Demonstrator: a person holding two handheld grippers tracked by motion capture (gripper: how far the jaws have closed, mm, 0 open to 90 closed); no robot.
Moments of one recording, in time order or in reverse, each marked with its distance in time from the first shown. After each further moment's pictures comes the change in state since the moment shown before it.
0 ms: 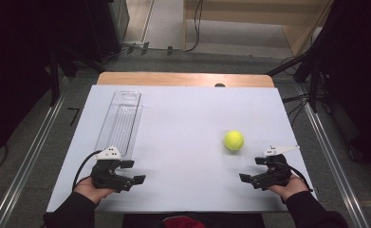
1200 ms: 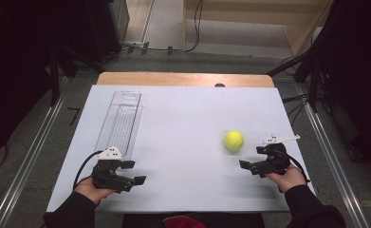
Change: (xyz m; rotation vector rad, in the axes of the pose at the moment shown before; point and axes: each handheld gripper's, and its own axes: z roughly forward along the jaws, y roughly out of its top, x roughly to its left) left arm -0.001 0.000 0.002 0.008 -0.007 0.004; right arm -0.018 0.022 0.005 -0.049 -0.060 0.044
